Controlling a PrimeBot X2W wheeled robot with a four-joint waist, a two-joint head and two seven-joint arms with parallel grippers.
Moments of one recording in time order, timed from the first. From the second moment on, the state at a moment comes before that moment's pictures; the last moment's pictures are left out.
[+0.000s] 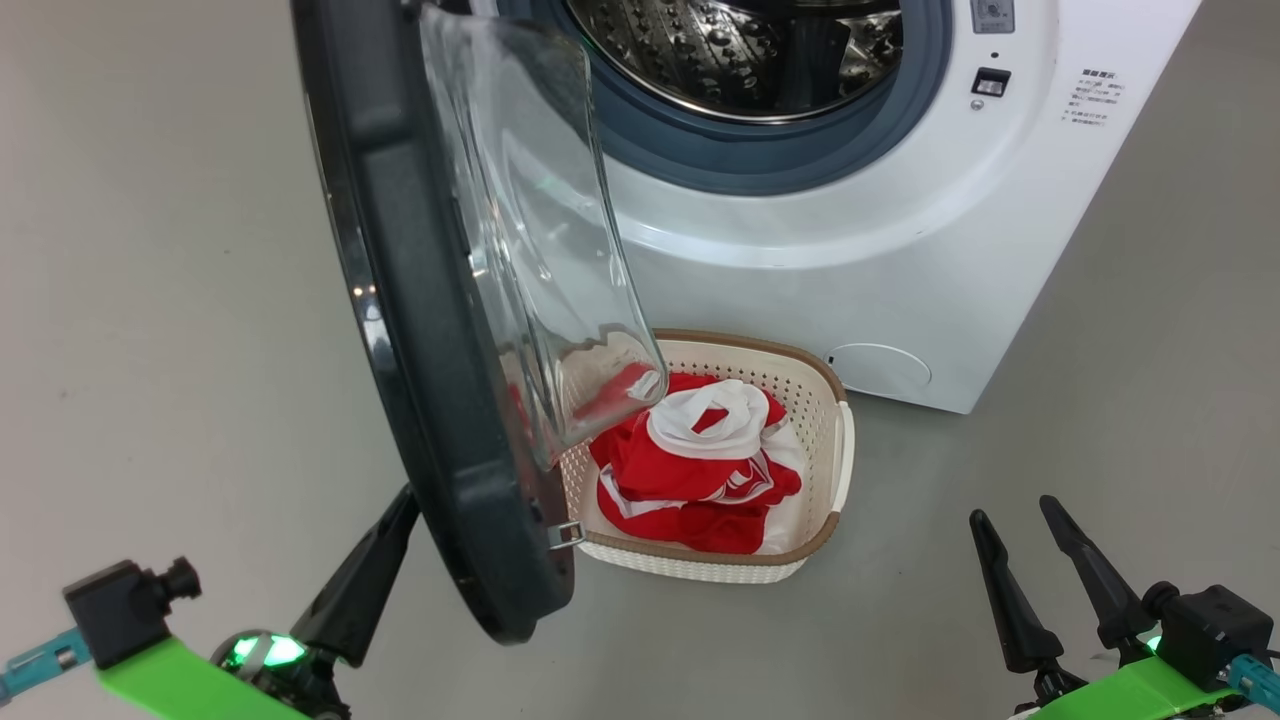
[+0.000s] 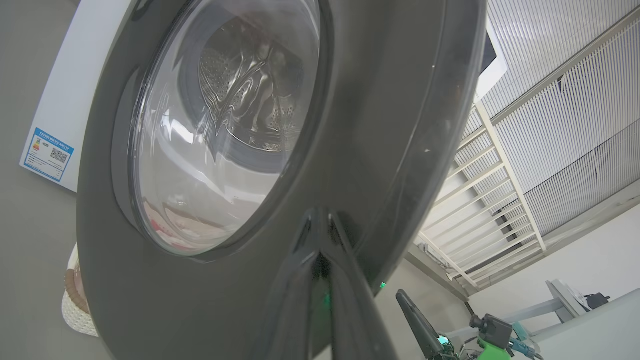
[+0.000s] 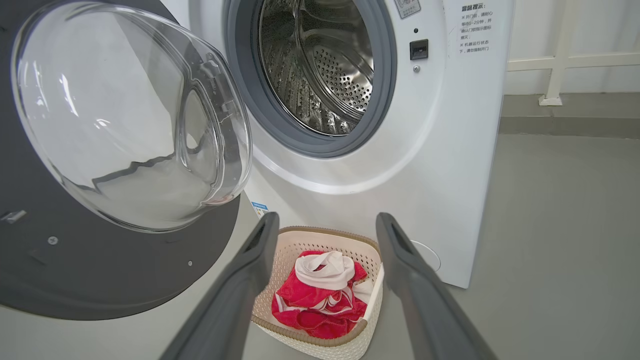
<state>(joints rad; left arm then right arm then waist) -0.20 0.59 -0.52 -0.12 -1.40 -0.13 -0.25 0.06 -0.17 0.08 0.14 0.44 0.12 -0.26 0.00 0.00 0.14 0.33</state>
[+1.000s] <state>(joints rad) -0.54 0.45 -0.65 0.00 -1.26 -0.12 -0.25 0.01 -0.14 0.06 0.12 0.43 0.12 -0.26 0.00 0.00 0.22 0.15</state>
